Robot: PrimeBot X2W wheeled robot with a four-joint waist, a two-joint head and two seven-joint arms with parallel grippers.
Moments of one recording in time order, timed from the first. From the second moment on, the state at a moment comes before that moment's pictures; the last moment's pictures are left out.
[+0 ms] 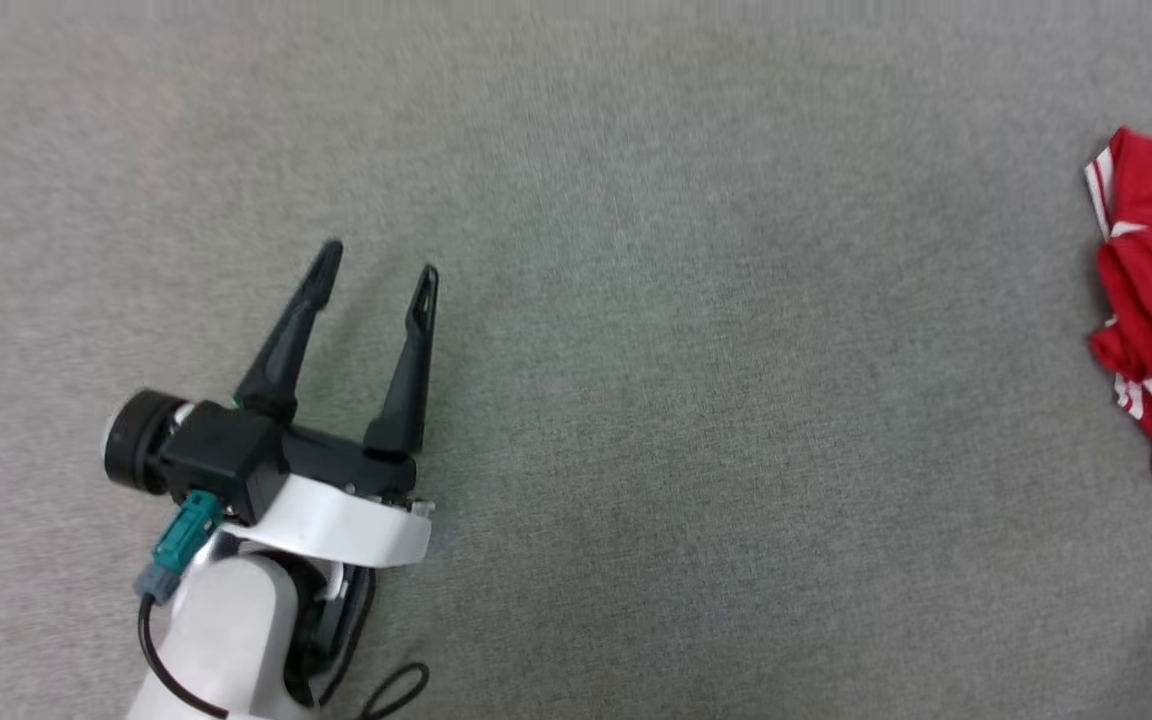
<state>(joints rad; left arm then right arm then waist) -0.30 0.22 -0.23 -0.05 -0.22 -0.06 -0.26 -0.47 -0.28 -0.54 0.37 -0.15 0.13 -0.10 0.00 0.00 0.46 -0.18</state>
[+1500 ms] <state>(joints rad) 0.02 0.14 -0.10 0.15 -0.22 -0.01 -0.26 0.17 -0.05 -0.15 -0.18 0.11 0.13 0.01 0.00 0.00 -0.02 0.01</state>
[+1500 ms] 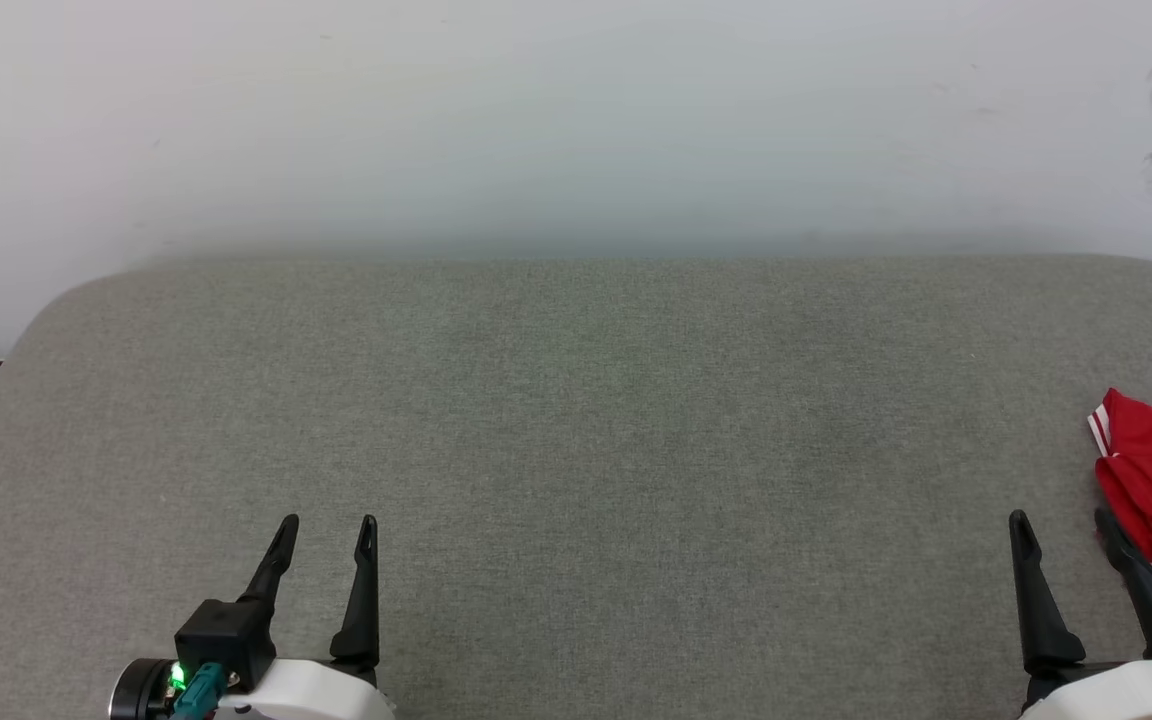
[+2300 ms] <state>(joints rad) 0.03 0.12 -0.08 0.20 -0.32 -0.03 -0.22 0.16 -0.05 -0.13 -0.11 0.23 0.13 0.03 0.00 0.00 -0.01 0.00</state>
